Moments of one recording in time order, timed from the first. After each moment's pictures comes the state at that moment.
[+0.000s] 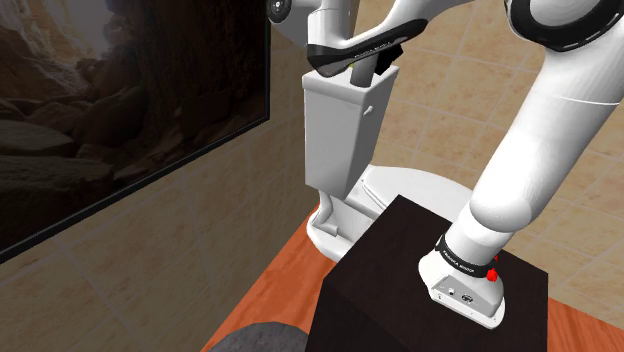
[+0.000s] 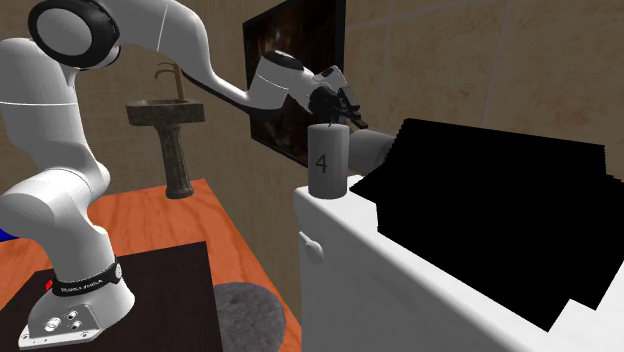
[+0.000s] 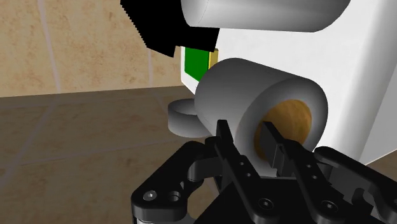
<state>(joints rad) -0.14 0.09 0.25 -1.86 -1.28 1.80 0.33</state>
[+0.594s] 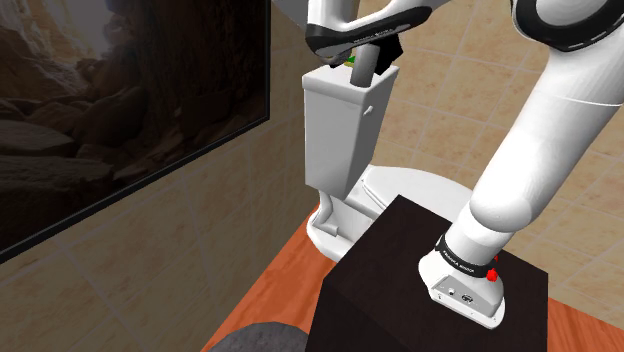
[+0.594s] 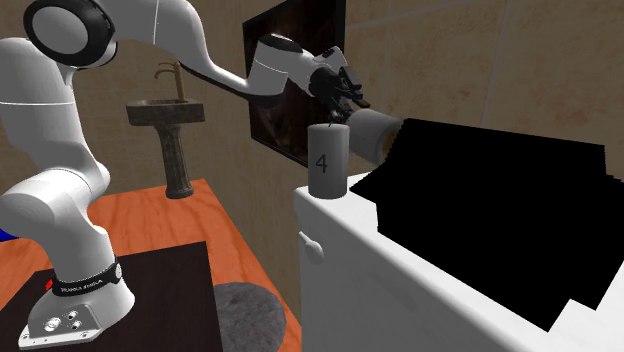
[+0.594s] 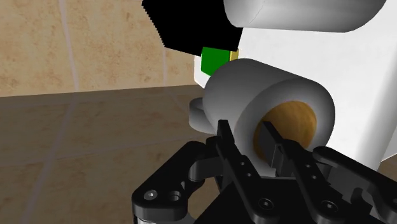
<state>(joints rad) -0.14 0.07 0.25 -1.79 -1.26 1.77 0.24</state>
